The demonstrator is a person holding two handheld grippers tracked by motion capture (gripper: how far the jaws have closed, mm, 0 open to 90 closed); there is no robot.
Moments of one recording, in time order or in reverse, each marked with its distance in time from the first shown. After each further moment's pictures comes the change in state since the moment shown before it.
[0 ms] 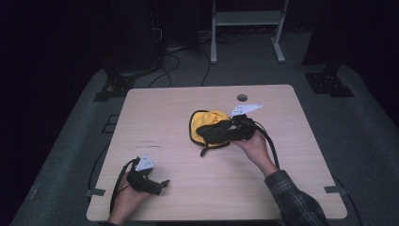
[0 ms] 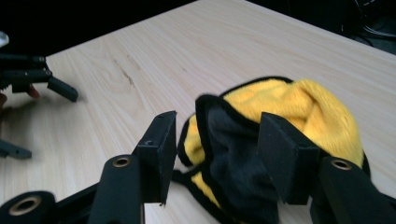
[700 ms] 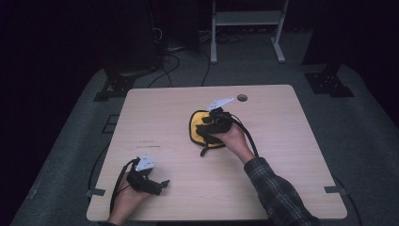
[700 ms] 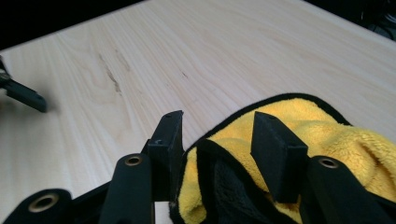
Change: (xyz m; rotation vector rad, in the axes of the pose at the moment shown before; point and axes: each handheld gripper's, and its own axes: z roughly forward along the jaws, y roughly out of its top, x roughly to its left) left arm 0.000 0.000 0.000 0.001 -0.002 -0.002; right arm 0.000 0.024 0.072 0.111 0.002 -0.055
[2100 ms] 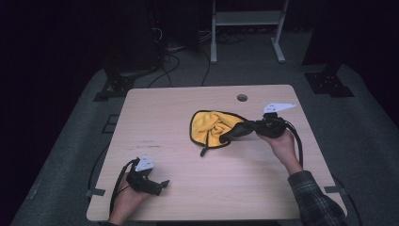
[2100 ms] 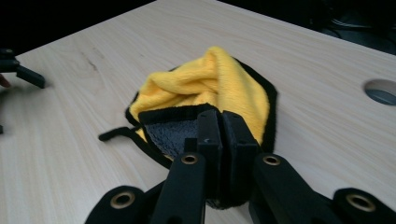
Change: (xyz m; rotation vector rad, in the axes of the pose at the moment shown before) left arm -0.001 -0.001 -0.001 -0.002 0.007 -0.007; right arm -0.057 -0.085 -0.135 -0.127 -0.073 0.127
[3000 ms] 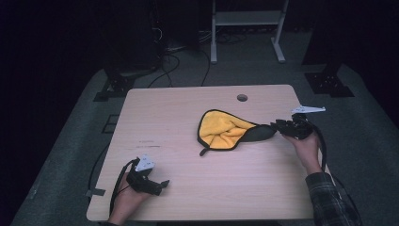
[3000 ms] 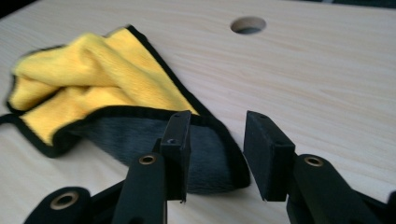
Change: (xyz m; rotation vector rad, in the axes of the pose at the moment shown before) left arm 0.000 0.000 0.000 0.000 0.000 0.000; right arm -0.063 -0.046 -0.041 0.007 -0.210 0.181
